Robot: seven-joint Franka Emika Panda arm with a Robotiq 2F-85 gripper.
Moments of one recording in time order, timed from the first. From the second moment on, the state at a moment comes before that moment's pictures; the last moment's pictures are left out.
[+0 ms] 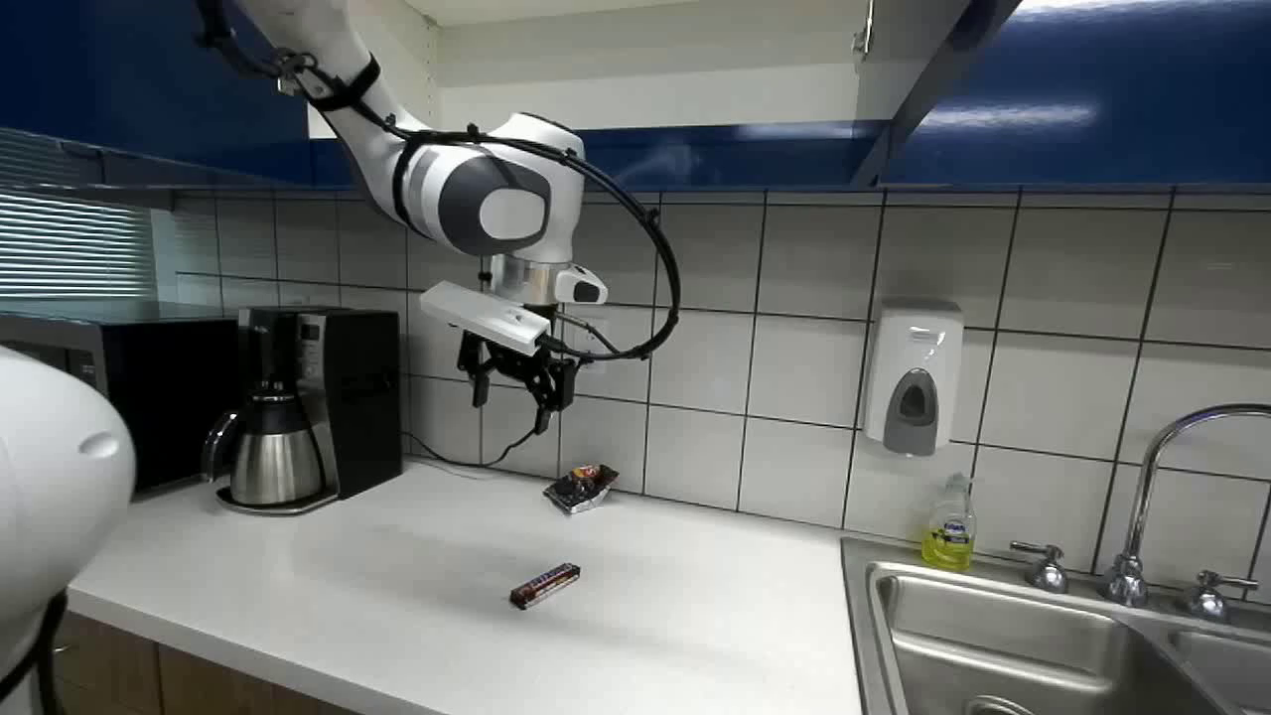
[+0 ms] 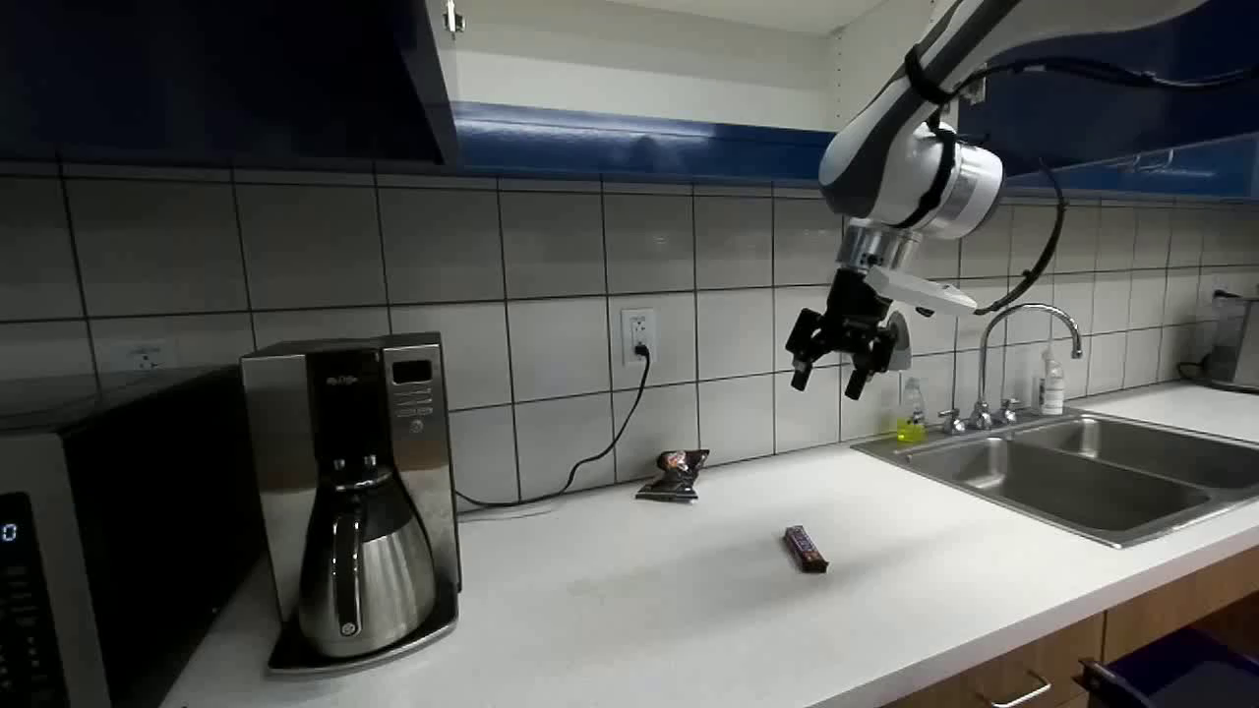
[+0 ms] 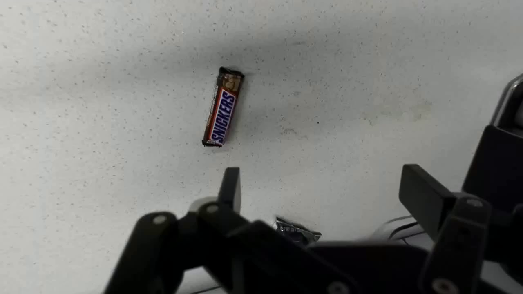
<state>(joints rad) 0.07 -0.25 -0.22 -2.49 0.30 2.41 -0.33</state>
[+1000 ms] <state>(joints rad) 0.01 -0.24 -0.16 -2.49 0.13 2.39 -0.16</state>
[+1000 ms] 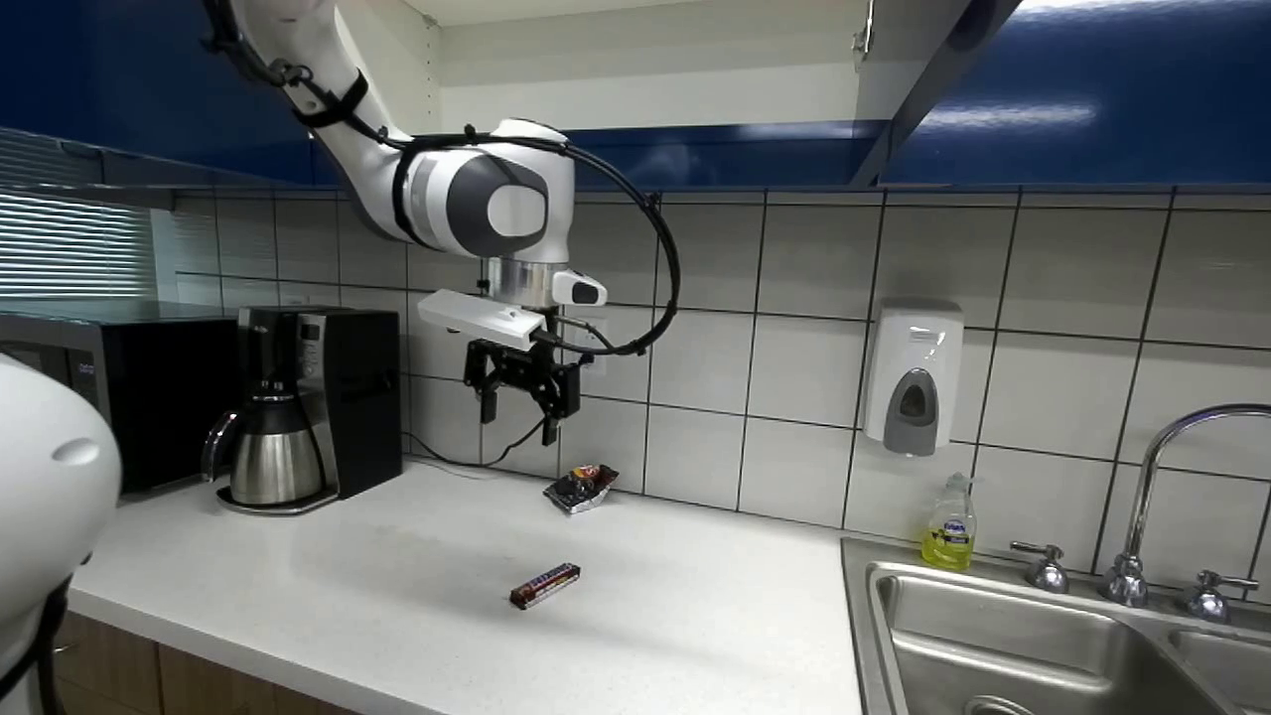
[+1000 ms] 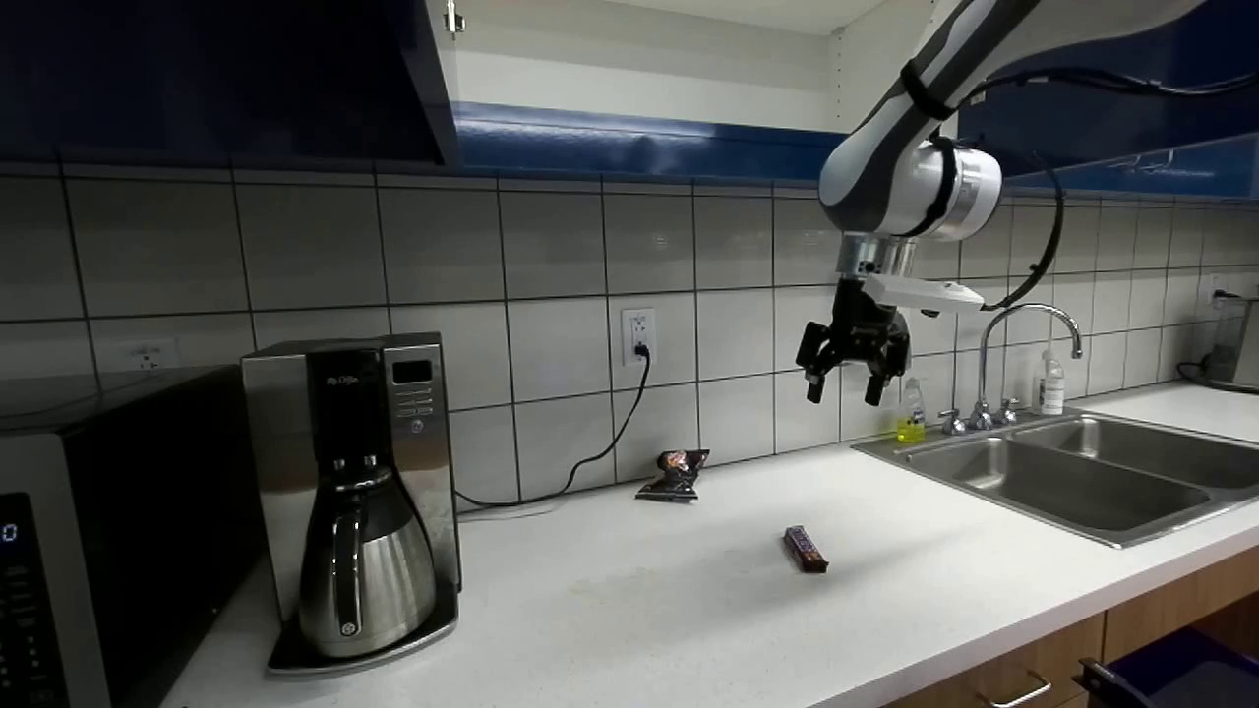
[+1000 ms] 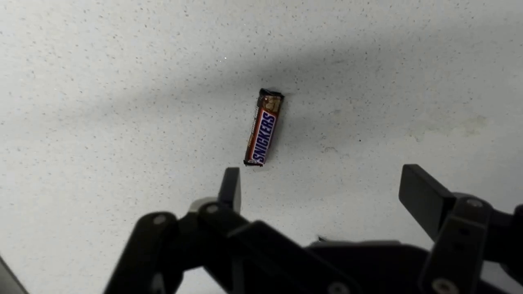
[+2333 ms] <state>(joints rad) 0.02 0.02 -0.07 -2.35 0.14 2.41 -0.09</state>
